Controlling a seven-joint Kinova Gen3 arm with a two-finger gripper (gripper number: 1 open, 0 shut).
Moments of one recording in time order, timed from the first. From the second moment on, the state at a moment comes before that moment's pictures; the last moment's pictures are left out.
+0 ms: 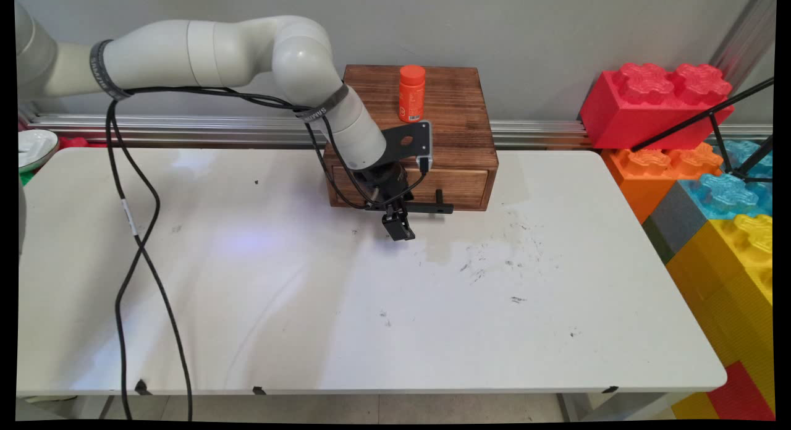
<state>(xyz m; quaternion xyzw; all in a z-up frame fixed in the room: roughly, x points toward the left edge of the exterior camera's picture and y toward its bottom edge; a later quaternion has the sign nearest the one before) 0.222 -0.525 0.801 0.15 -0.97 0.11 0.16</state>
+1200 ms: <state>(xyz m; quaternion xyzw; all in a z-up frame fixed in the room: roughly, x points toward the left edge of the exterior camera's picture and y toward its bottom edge) 0.213 -0.521 0.779 0.14 -0.97 0.10 0.17</state>
